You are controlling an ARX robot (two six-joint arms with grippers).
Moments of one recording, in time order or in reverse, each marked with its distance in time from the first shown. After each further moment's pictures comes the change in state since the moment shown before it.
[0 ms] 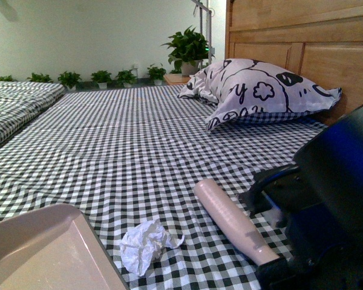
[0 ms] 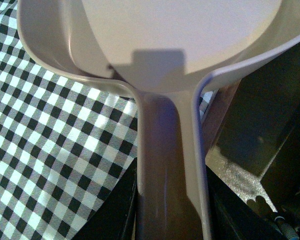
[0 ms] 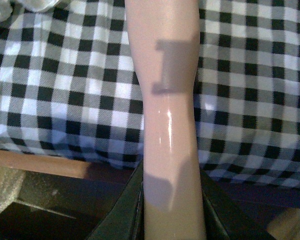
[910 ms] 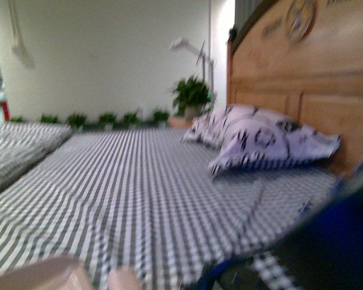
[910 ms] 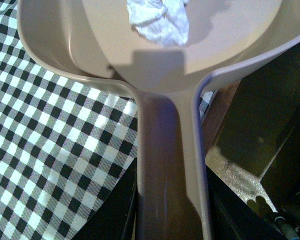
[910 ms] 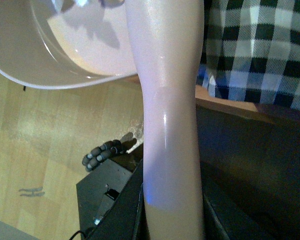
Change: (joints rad) left arm 0.000 0.000 0.000 0.000 0.000 0.000; right arm 0.180 -0.130 0.002 -0.142 -0.395 0.302
